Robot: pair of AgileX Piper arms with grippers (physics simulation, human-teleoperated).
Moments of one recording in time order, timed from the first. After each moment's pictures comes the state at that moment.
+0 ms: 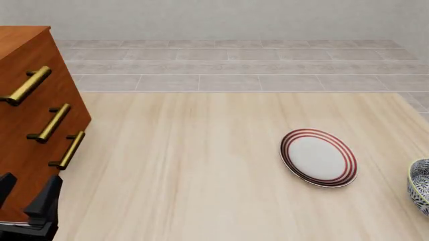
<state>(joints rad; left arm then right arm) -0.04 0.07 0.00 -0.03 0.02 -0.92 1.30 -0.48 -0.01 -0.10</state>
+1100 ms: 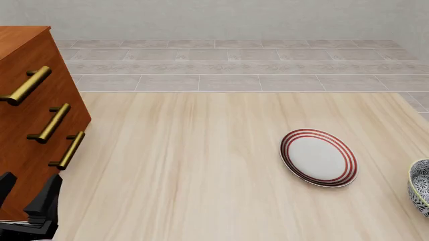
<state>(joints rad) -0.03 0.08 0.00 -0.05 0.02 -0.94 1.47 -0.44 -0.16 -0.14</state>
